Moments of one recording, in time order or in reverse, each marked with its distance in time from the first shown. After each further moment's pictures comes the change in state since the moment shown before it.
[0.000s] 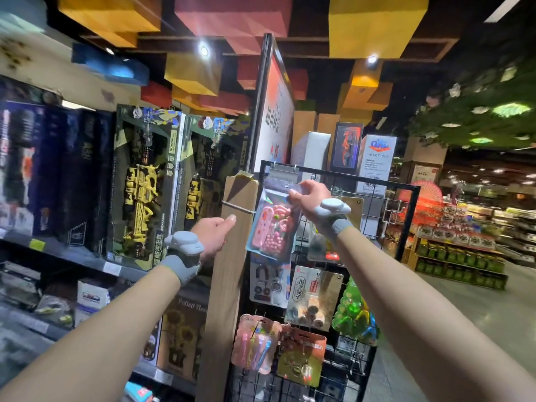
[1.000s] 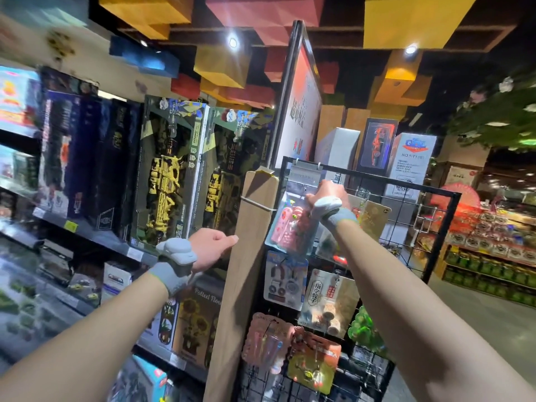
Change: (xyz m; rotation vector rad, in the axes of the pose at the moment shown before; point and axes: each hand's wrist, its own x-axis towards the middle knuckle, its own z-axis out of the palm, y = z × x) left_hand -0.013 -0.027 -0.024 0.214 -0.107 -0.059; right_hand 0.045 0.008 0.022 -0.560 0.008 0.038
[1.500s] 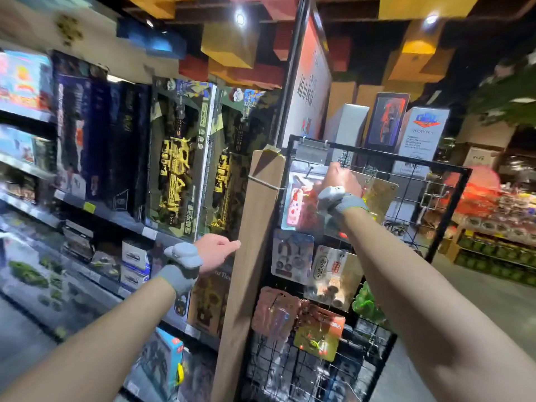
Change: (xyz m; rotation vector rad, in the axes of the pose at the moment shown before) left_hand -0.024 -0.038 0.030 0.131 -0.029 -0.066; right_hand -0.028 0.011 0.002 -0.074 0.056 -0.056
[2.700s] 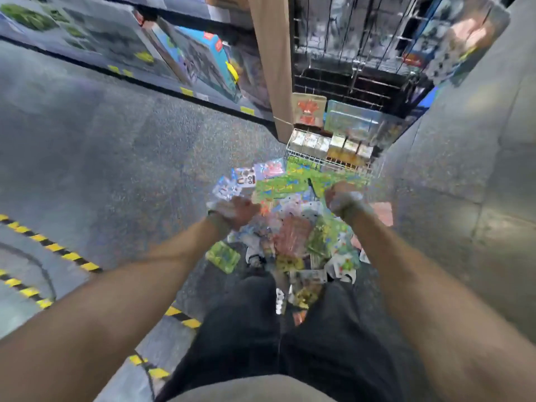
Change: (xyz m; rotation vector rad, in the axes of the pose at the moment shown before) left_hand -0.328 -0.293 0.303 0.114 -0.834 -0.883; right_hand -0.605 0.133 0.315 0.245 -1.359 0.600
